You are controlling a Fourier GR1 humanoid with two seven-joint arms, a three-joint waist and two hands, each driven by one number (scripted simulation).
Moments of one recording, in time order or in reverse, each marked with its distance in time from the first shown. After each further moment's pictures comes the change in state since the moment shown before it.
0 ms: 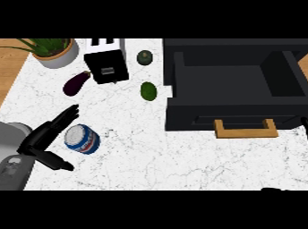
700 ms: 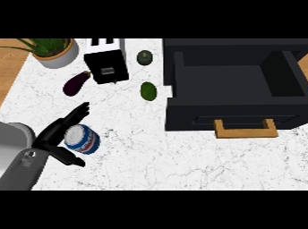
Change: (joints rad) left arm -0.085 -0.046 -0.032 0.126 -0.017 0.060 -0.047; right arm 0.017 -0.012 -0.032 -0.053 -0.036 0.024 0.041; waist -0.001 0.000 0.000
